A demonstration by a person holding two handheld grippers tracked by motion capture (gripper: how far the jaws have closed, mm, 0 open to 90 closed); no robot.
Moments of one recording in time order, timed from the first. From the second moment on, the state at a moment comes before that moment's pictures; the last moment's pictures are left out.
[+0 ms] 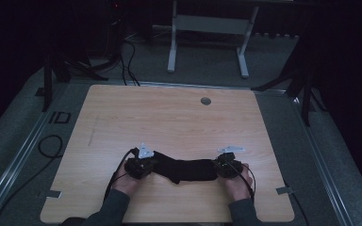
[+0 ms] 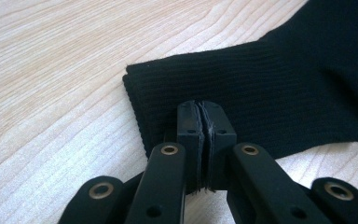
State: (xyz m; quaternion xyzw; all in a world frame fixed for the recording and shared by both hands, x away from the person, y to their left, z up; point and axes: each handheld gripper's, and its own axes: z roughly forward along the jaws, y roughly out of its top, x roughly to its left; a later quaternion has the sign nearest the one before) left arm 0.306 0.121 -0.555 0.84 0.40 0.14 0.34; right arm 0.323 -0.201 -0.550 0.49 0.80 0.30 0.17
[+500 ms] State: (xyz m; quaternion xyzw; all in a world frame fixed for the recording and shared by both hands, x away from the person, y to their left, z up) left arm 0.304 0.120 -0.554 0.84 0.39 0.14 0.35; right arm 0.333 -0.217 -0.543 0.52 0.76 0.35 0.15
